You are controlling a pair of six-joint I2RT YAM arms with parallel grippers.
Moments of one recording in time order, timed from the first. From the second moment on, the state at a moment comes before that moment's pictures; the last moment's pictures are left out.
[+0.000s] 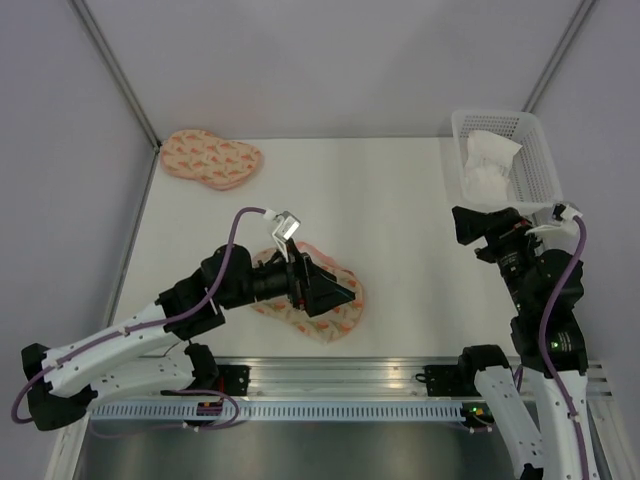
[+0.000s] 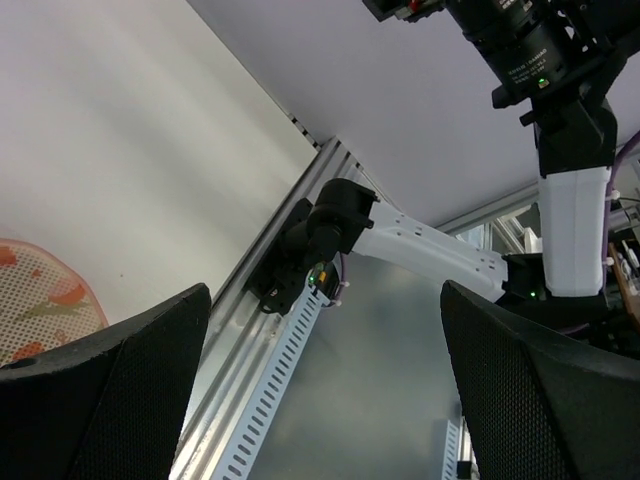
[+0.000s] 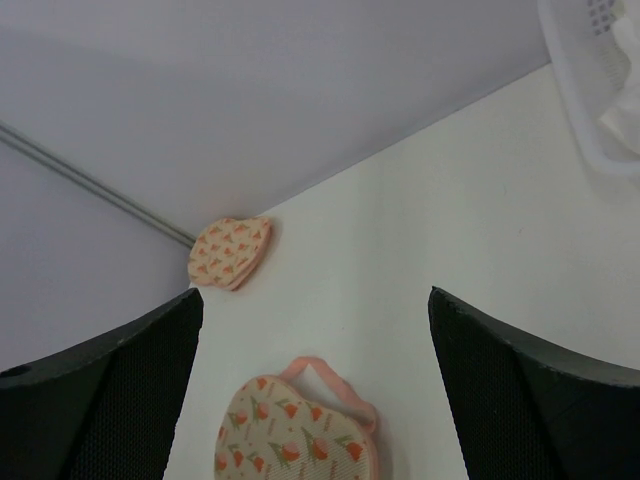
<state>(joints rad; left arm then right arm) -1.07 0.83 0.86 -0.12 0.18 -0.74 0.08 0.47 0.86 -0.39 -0.08 0.71</state>
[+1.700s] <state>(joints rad) -1.35 0.98 0.33 -0.21 -0.70 -1.77 0.08 0.56 0.61 -0.47 -0.36 0.62</state>
